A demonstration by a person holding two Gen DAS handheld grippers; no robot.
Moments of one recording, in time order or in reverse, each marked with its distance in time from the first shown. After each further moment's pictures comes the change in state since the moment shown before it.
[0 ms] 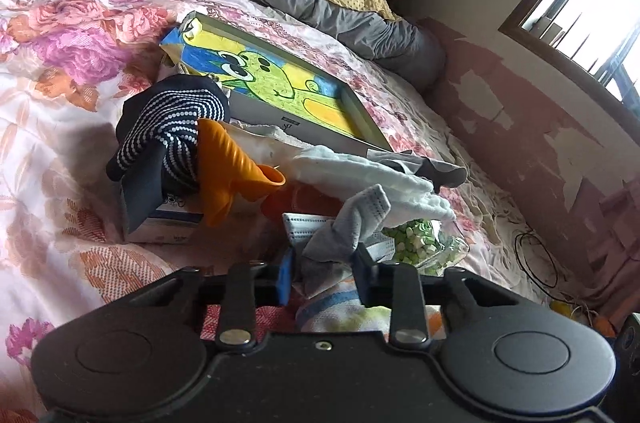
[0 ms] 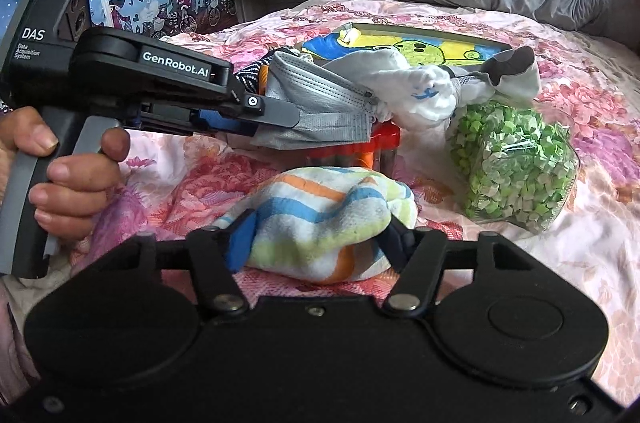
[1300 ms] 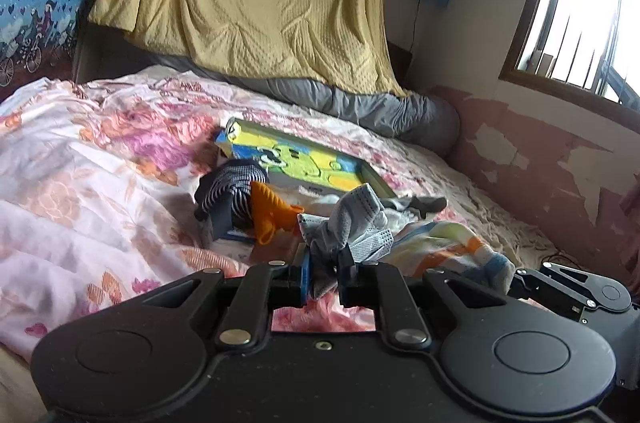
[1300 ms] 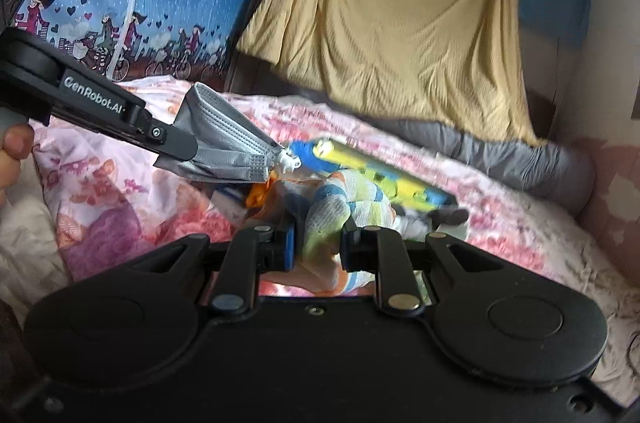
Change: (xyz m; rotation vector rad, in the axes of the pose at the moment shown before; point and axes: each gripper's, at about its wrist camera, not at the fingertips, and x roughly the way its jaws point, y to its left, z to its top) left arm -0.120 -0.051 -0.068 0.149 -0.304 0.168; right arm -0.076 0.064 -0.012 -0.352 -0.319 -0.209
